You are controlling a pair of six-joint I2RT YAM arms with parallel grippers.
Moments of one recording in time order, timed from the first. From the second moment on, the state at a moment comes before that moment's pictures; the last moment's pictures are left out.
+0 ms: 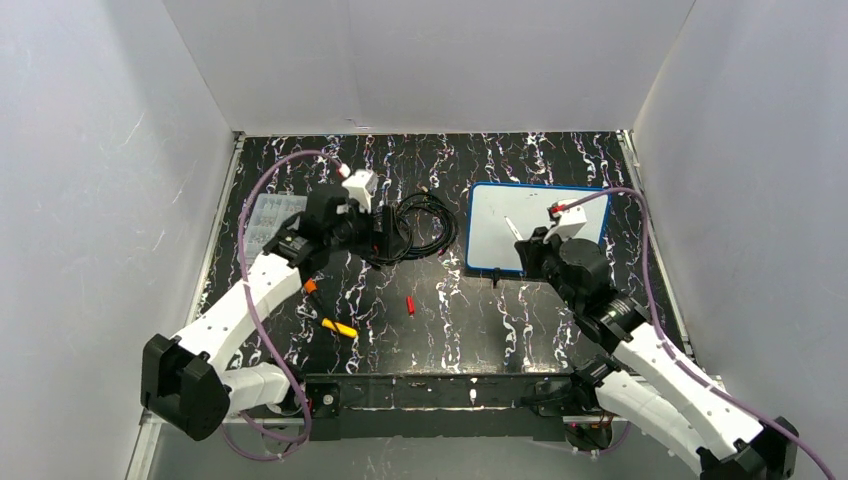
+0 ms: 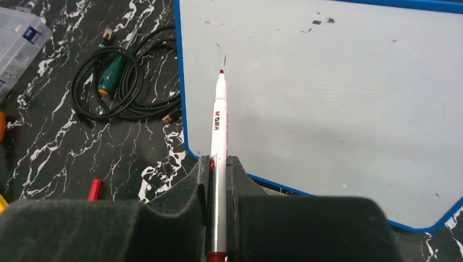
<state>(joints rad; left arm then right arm) -0.51 1.18 0.89 -0.37 0.22 -0.35 0.63 0.67 0.57 -0.19 0.25 0.27</state>
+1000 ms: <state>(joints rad) -0.45 1.07 0.93 -0.47 0.23 -0.17 0.71 1.05 0.66 0.11 0.36 0.24</state>
